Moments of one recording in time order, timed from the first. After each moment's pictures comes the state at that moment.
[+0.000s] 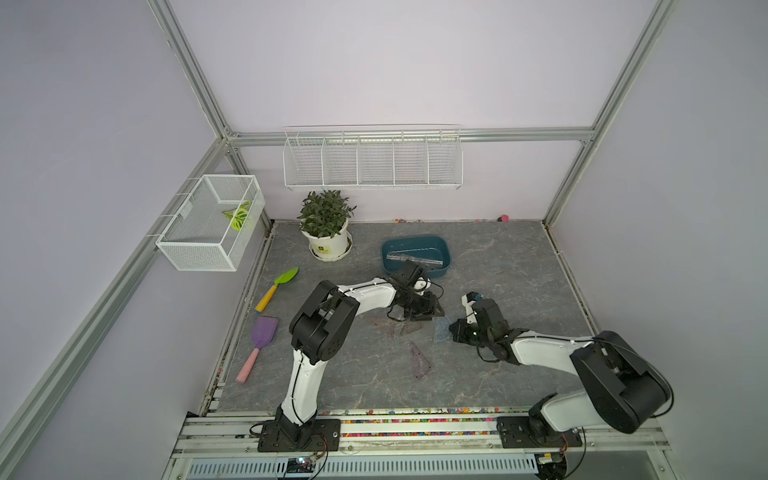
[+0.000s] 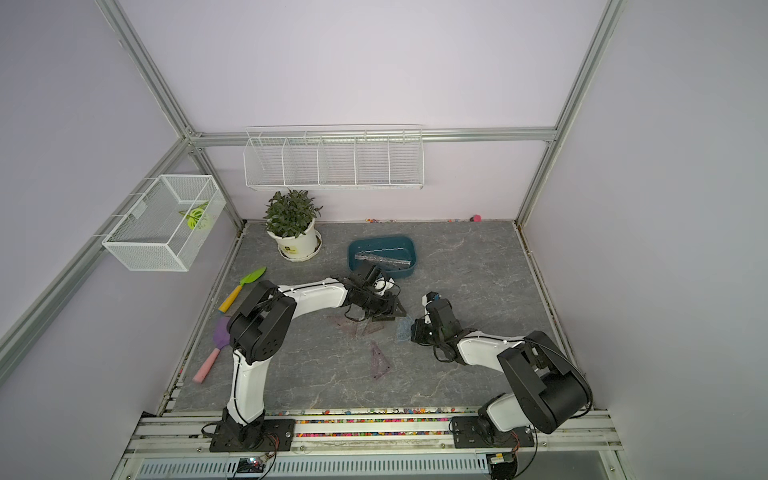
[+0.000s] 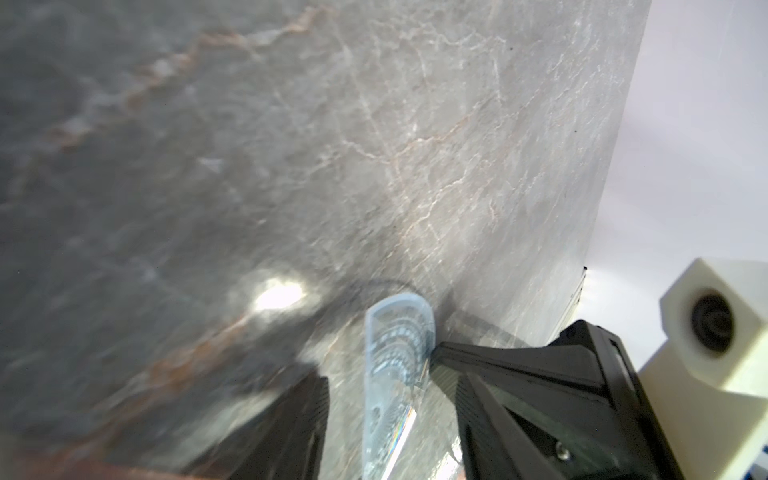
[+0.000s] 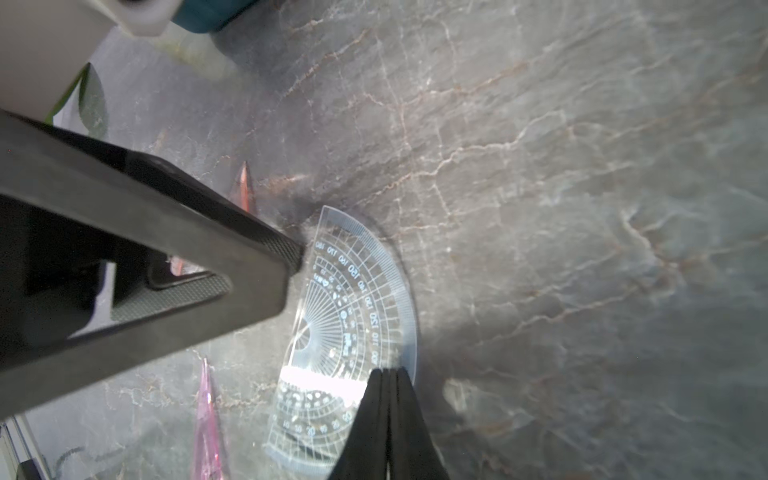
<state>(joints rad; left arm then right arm) -0.75 2.10 1.37 -0.30 0.62 -0.69 0.51 1.46 0.44 0.20 -0.18 0.62</state>
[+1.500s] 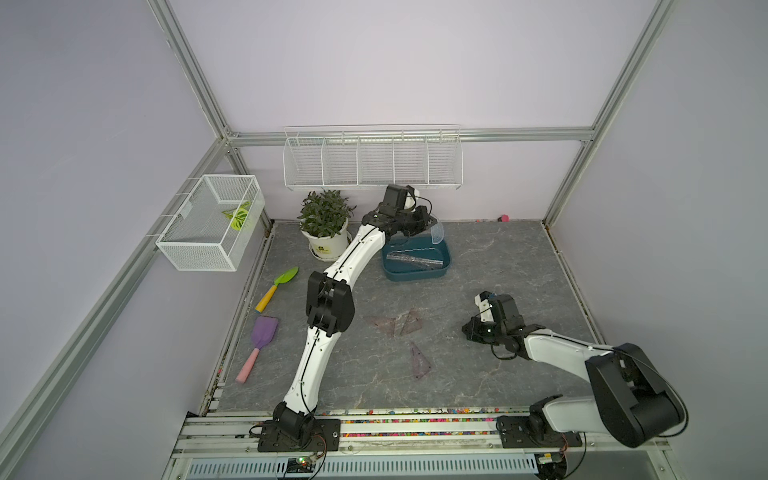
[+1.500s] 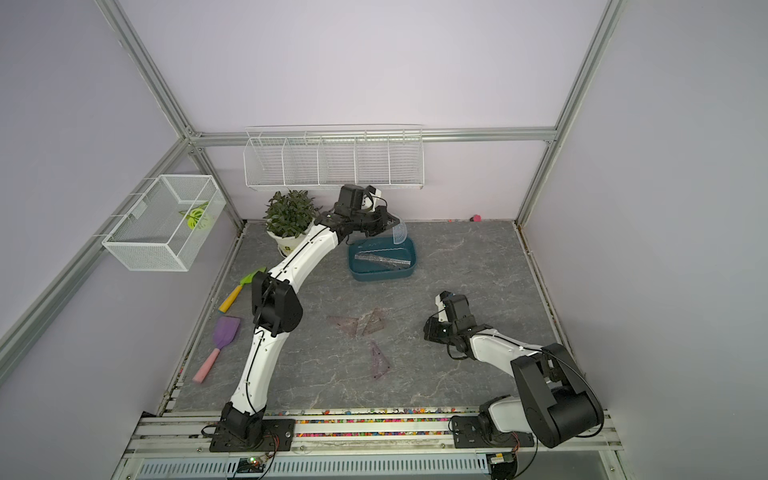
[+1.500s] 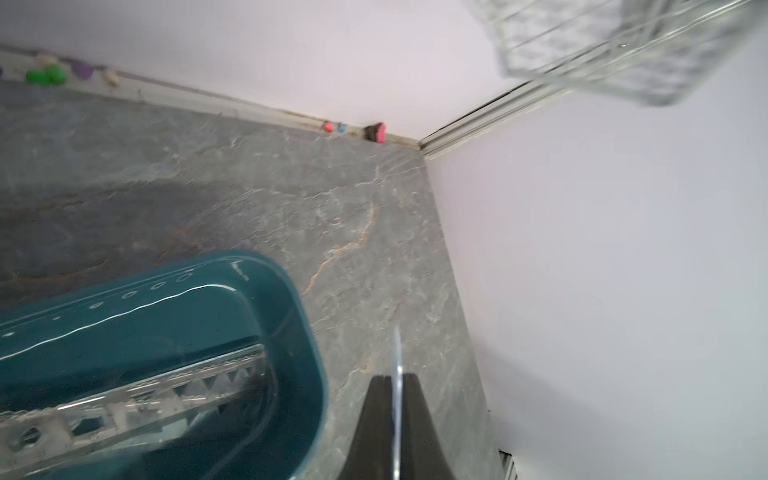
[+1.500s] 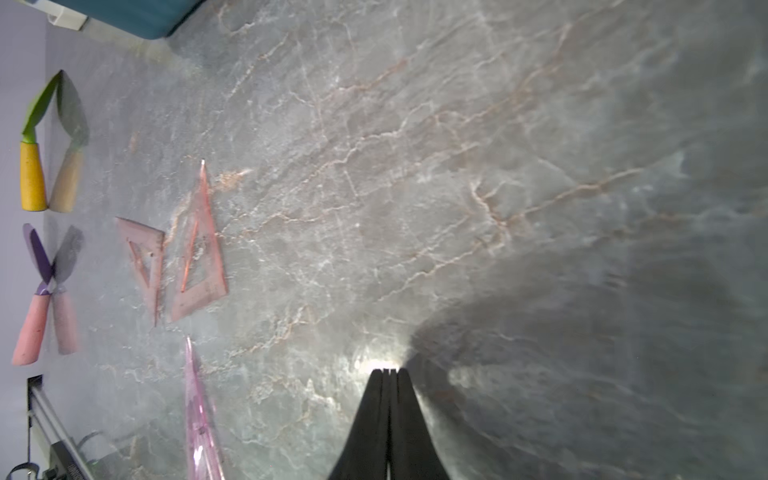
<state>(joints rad) -0.55 2.48 2.42 -0.52 0.55 -0.72 0.34 1.37 0.46 -0.01 -0.32 0.53</state>
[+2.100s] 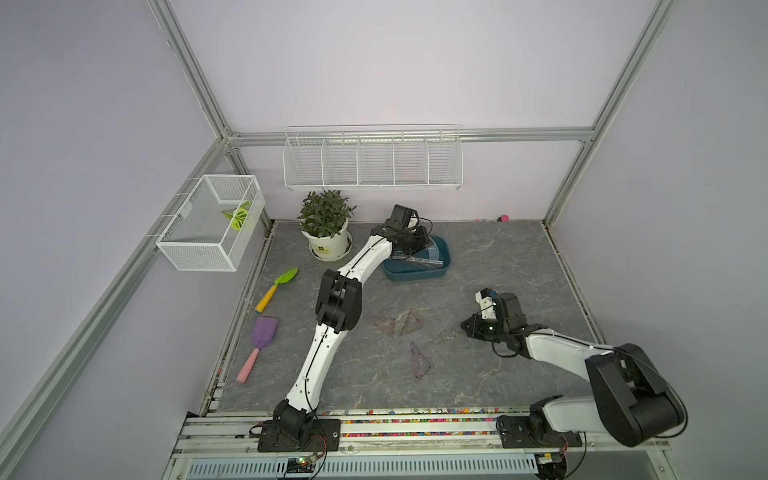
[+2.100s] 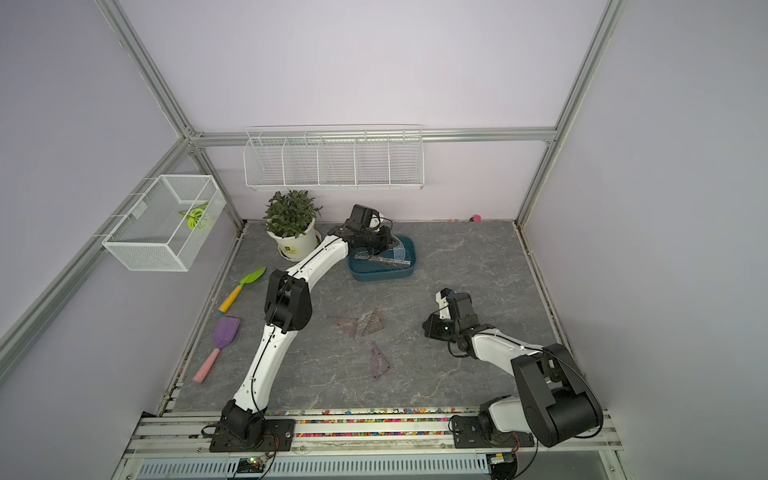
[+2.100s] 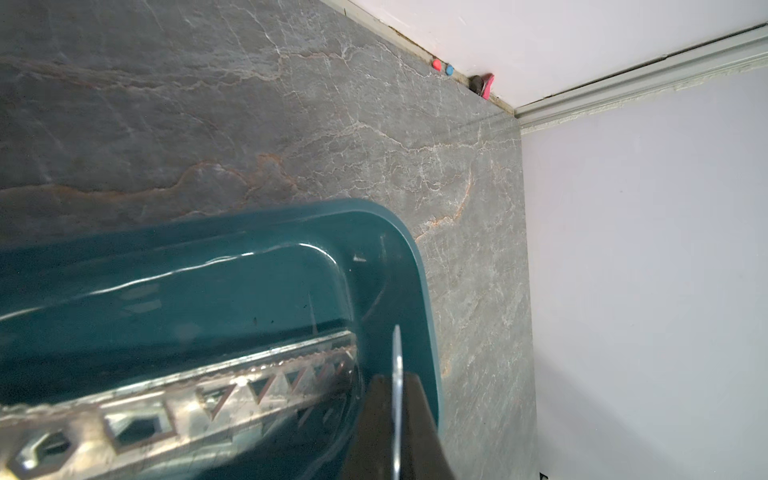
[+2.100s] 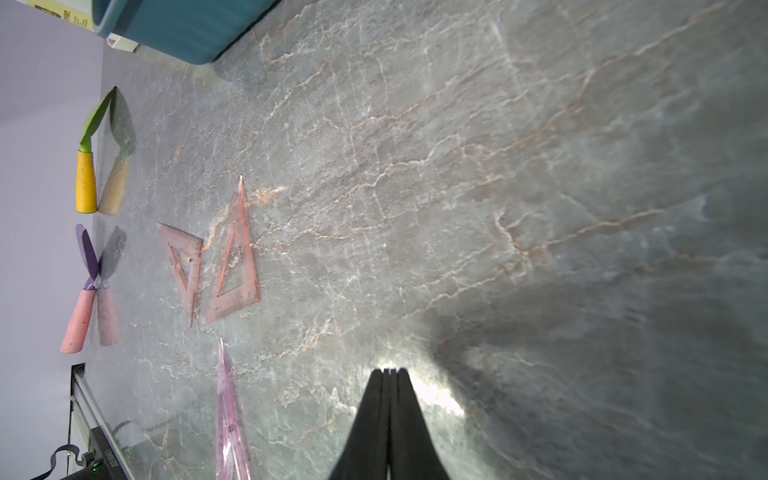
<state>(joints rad) -0.55 2.60 2.41 -0.51 0.49 -0.75 0.31 1.37 0.46 0.04 -0.38 0.53</state>
